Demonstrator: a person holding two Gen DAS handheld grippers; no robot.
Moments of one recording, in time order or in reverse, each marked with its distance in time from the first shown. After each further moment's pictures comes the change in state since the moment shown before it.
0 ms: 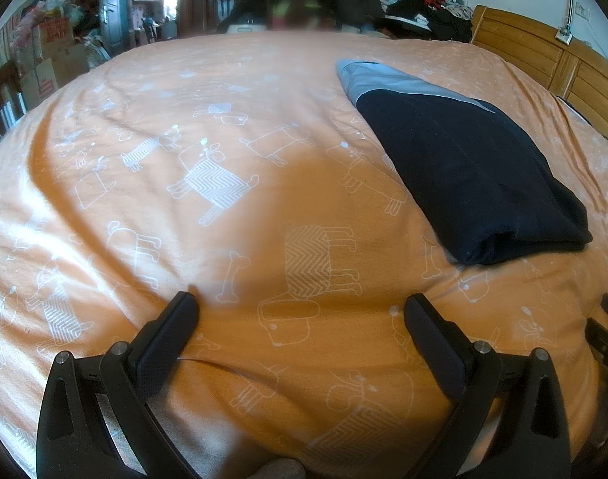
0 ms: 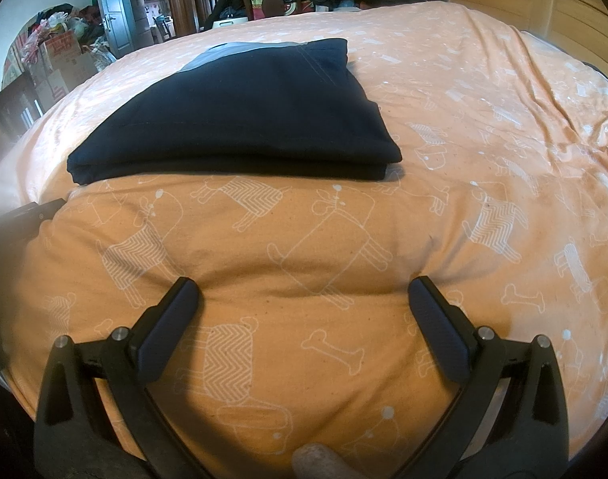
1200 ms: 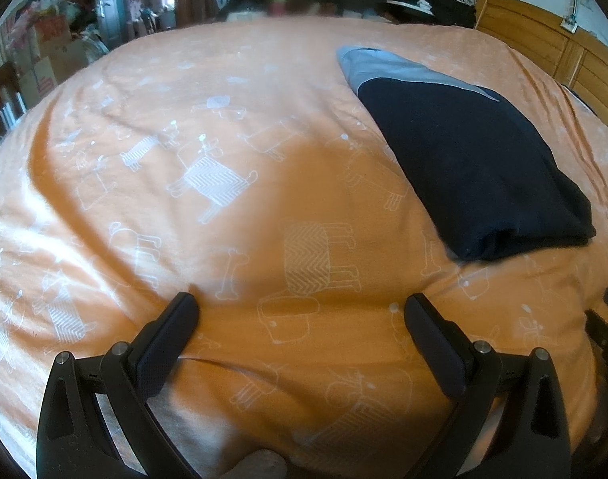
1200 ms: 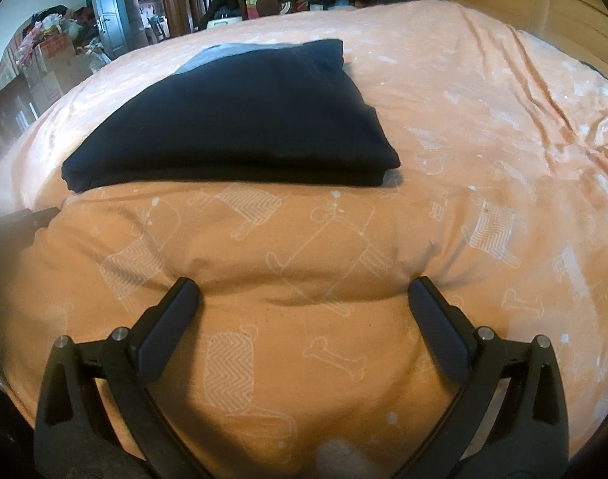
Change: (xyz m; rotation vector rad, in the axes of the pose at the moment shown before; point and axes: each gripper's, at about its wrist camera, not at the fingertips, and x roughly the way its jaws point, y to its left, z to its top) left arm 0.000 -0.004 0.009 0.017 0.071 0.018; right arm 0.005 -0.002 0.012 0.009 0.024 -0.010
